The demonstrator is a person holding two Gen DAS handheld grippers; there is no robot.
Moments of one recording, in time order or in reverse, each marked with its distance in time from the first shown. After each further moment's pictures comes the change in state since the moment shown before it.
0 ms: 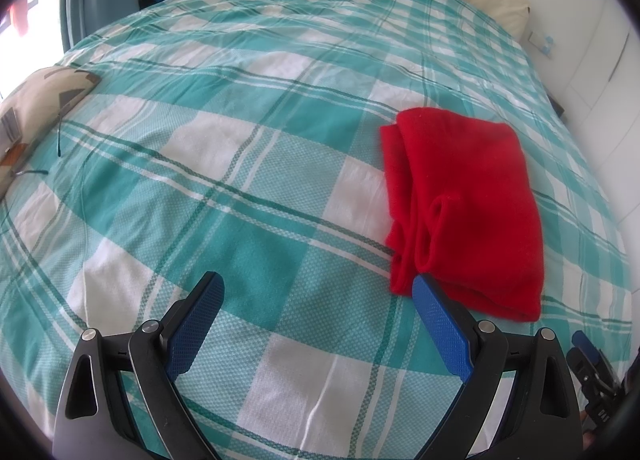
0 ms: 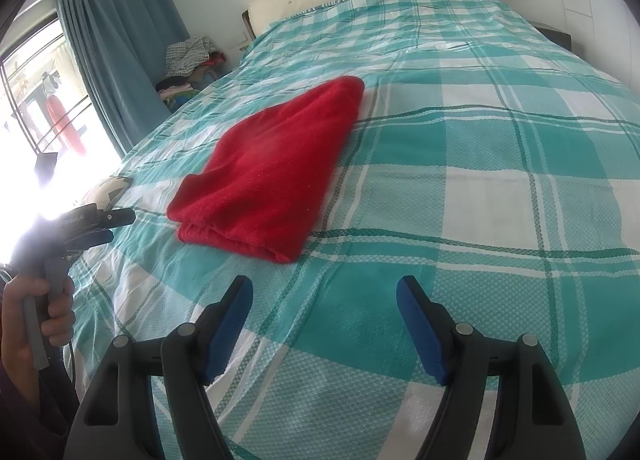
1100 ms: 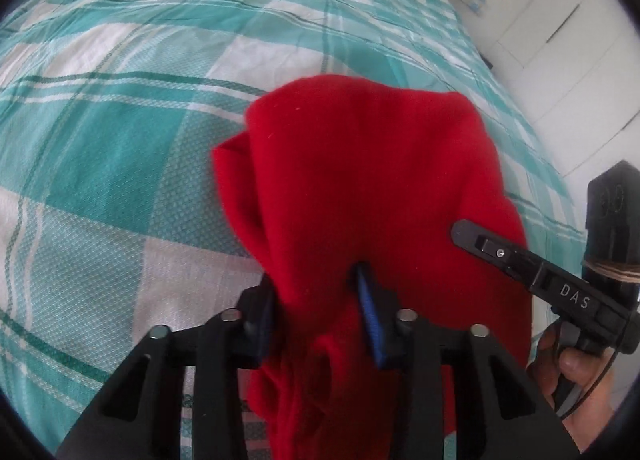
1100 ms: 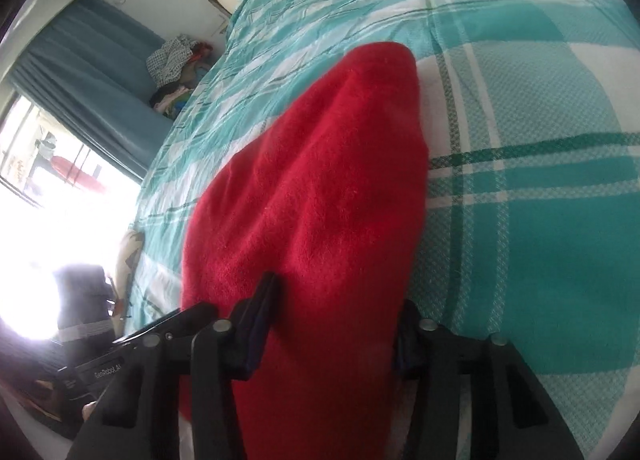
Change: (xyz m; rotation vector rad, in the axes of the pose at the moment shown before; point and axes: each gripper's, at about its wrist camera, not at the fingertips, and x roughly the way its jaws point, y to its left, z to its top) left arm 0.122 -0.110 0.066 0.143 0.148 -0.319; right arm 0.175 0.013 0.138 0.121 0.170 0.086
